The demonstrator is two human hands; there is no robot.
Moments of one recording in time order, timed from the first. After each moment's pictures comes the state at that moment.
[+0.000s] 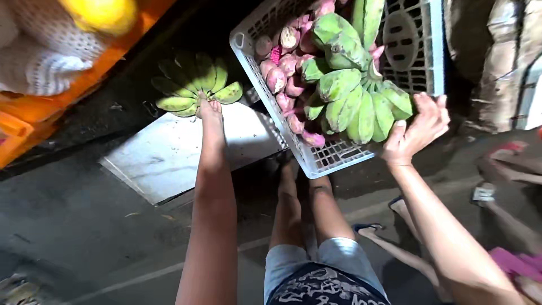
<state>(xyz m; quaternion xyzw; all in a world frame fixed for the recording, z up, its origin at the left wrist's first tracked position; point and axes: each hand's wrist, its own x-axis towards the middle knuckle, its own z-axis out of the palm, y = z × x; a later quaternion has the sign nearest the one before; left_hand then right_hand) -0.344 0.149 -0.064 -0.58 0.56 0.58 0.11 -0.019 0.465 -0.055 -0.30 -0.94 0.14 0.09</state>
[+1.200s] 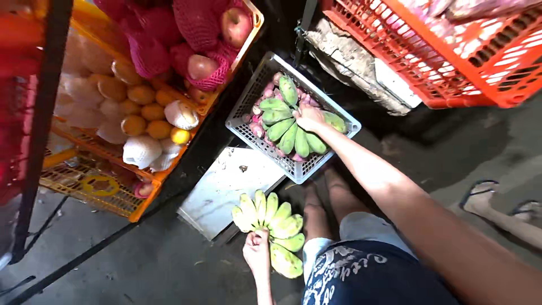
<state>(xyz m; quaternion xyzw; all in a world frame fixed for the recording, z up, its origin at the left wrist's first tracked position) -0.041 0.086 0.188 -0.18 0.93 0.20 0.25 -0.165 0.482 -0.030 -0.34 -0.81 0.41 -0.24</state>
